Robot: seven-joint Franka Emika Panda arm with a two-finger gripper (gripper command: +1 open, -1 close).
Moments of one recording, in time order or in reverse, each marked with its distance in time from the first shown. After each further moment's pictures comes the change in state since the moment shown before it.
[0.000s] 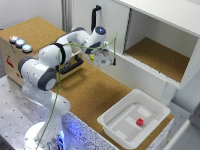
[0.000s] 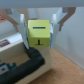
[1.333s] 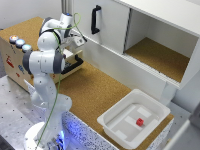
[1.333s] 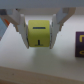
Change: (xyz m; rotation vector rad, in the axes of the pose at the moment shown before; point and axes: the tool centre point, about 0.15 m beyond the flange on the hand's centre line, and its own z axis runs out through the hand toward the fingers) arm 0.056 -0.174 0.133 0.232 -0.461 -0.764
